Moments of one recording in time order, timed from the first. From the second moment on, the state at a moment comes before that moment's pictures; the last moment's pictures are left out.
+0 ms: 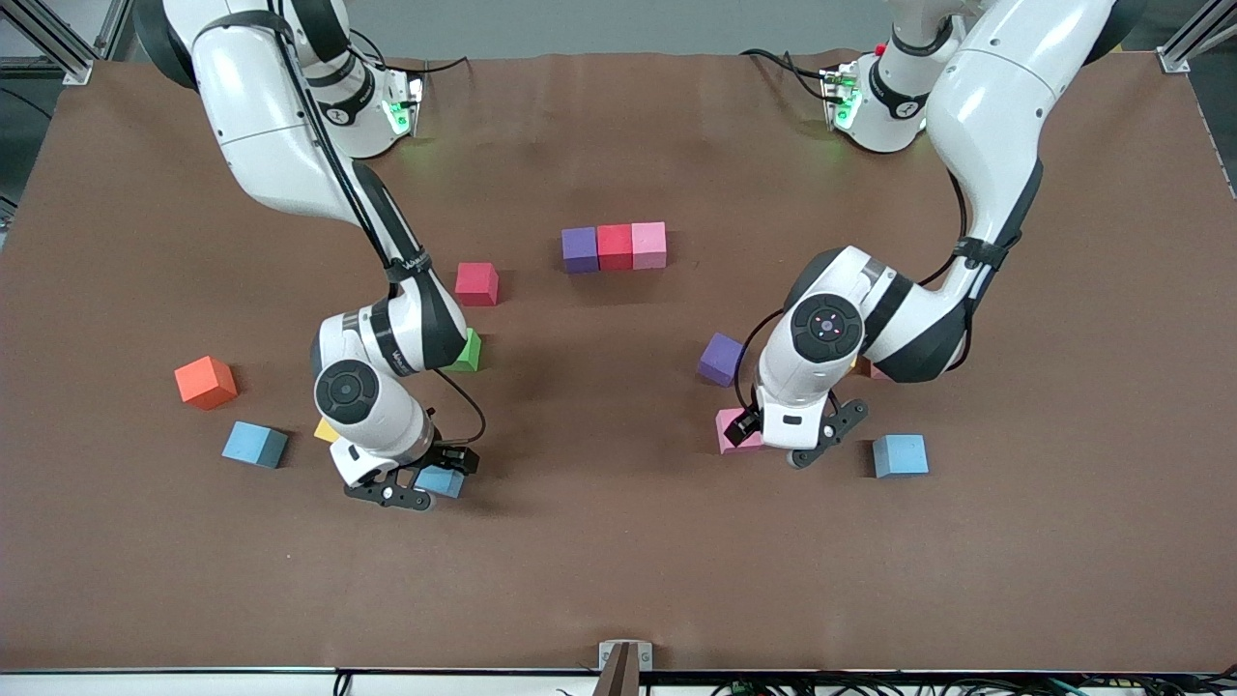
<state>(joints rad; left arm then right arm) -0.11 0.69 -0.47 -1.52 0.36 2.15 -1.34 0.40 0.79 -0.09 -1.46 0.06 2.31 0.48</state>
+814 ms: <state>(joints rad) -0.11 0.69 -0.47 -1.52 0.36 2.15 -1.34 0.39 0.82 -0.09 -1.40 0.06 2.28 0.48</state>
